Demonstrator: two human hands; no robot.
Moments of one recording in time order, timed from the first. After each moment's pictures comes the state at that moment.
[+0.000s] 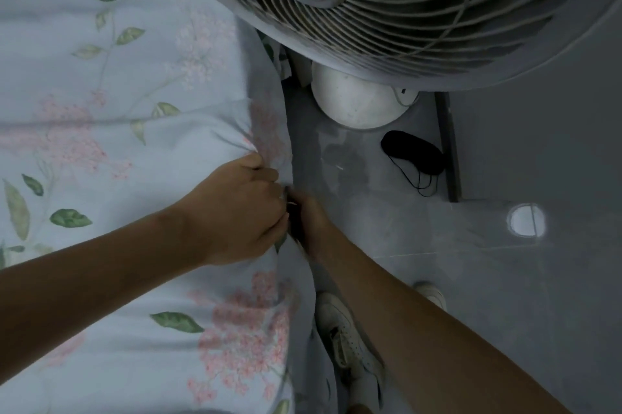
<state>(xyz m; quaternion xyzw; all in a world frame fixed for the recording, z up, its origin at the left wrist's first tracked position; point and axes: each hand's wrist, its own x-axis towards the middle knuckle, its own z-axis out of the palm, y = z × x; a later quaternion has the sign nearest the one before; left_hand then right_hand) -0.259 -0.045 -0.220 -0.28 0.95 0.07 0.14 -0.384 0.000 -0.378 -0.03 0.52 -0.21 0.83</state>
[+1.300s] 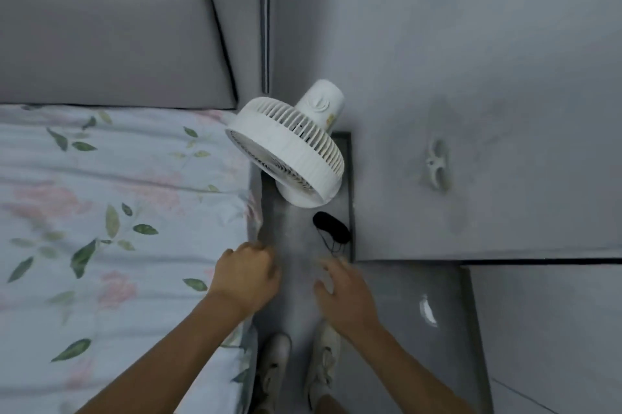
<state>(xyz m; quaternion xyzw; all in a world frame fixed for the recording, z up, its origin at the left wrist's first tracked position) -0.359 0.052 0.003 -0.65 0.71 0.24 0.12 -0.574 0.083 -0.030 -0.62 0.66 -0.06 0.42</state>
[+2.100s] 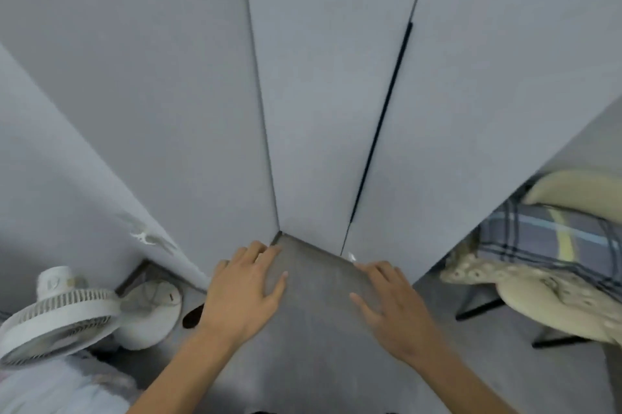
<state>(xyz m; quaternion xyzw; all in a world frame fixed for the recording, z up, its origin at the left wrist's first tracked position) -0.623 0.295 0.373 -0.18 0.97 0.13 -0.04 -0.747 0.548 0.341 -0.34 0.91 -0.23 0.09</state>
